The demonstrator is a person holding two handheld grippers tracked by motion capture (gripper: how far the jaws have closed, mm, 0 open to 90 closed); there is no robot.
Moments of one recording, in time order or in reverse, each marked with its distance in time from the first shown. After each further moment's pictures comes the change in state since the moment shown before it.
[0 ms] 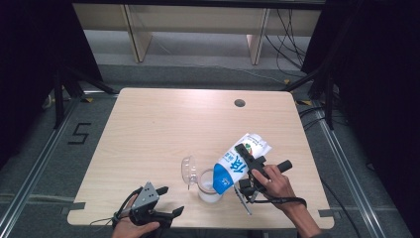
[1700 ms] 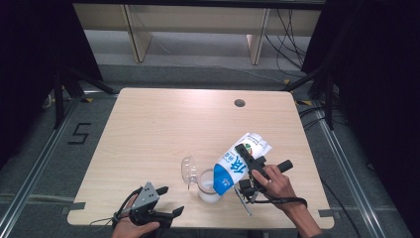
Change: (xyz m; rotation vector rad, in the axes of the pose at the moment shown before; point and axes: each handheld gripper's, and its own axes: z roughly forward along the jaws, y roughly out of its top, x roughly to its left) left arm 0.000 0.000 0.000 0.000 0.001 0.001; right arm -0.002 0.000 -0.001 -0.010 -0.020 -0.045
